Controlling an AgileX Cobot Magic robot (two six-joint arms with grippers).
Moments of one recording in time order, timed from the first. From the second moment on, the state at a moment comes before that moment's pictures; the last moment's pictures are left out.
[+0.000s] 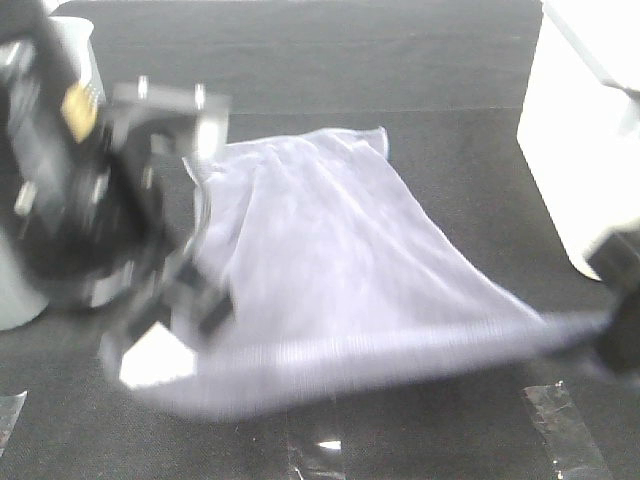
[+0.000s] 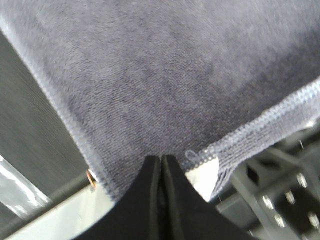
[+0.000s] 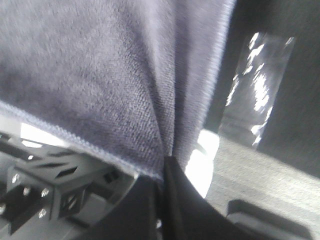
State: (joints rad) left arm -0.80 1.51 -1.12 -0.17 1.18 -0.25; right arm 0.33 1.13 -0.80 0.28 1.20 -0.02
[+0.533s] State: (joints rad) left arm -1.15 1.45 -0.94 -0.27 1.13 -0.52; right arm 0.33 1.01 -0.59 0.32 1.22 -0.01
